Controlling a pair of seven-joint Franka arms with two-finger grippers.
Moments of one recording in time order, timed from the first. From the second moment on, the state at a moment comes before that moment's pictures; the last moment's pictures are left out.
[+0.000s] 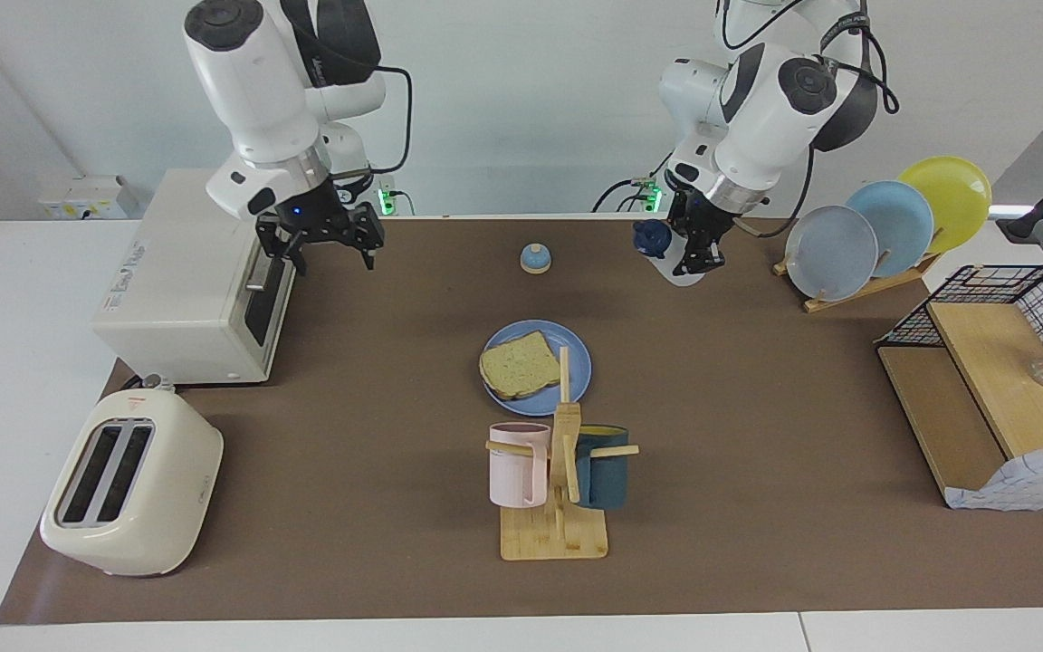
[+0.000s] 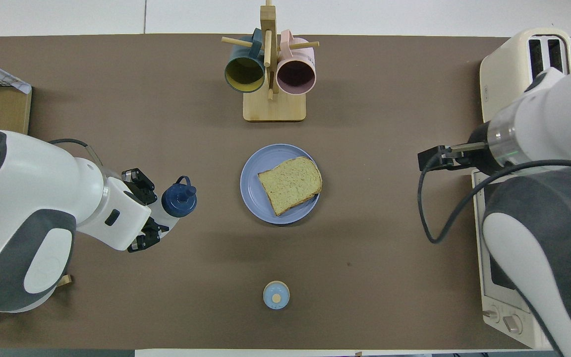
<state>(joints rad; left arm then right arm) -0.68 -0.19 0.28 -2.09 -0.15 1.83 1.08 0.24 -0.05 -0.07 -1.69 0.01 1.59 0.11</state>
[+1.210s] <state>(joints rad) -0.68 -0.21 0.27 -2.09 -0.13 1.80 1.08 0.13 0.01 -0.07 -1.56 -0.01 1.49 0.03</state>
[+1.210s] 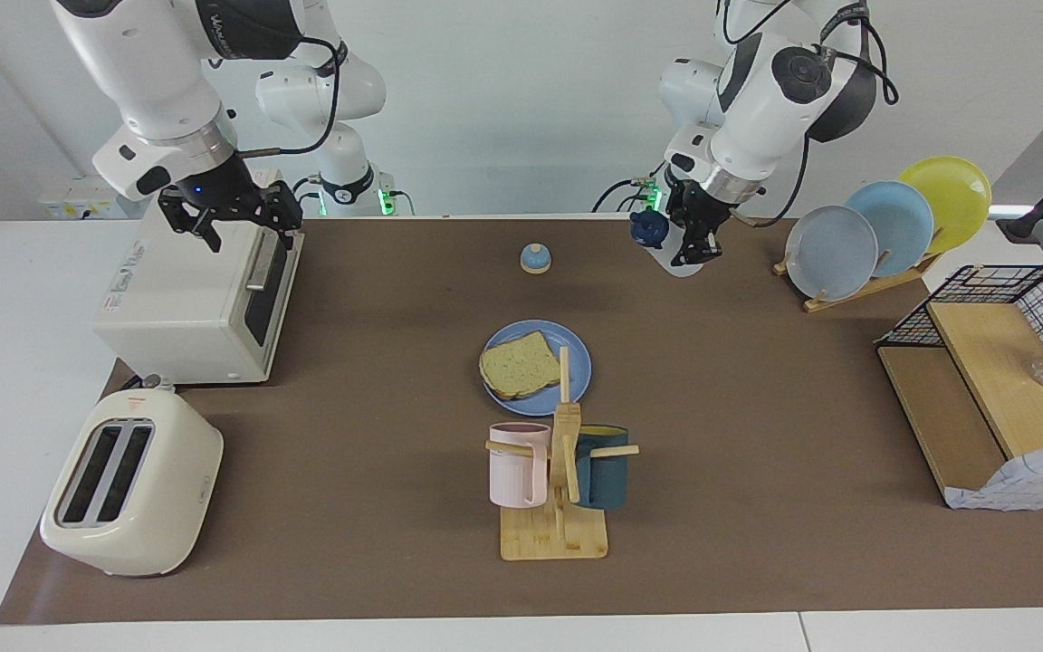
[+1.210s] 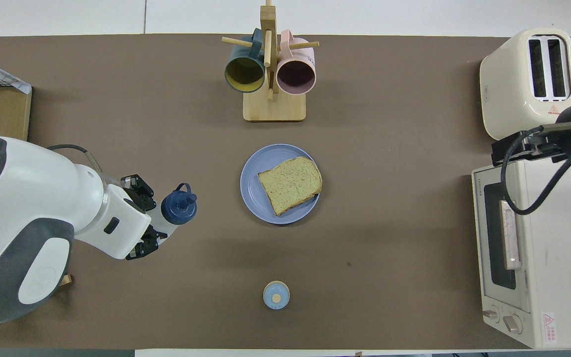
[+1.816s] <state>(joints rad) -0.68 -0.21 0.27 -2.09 -0.13 1.80 1.08 0.09 0.01 -0.07 -1.56 -0.01 1.49 0.03</state>
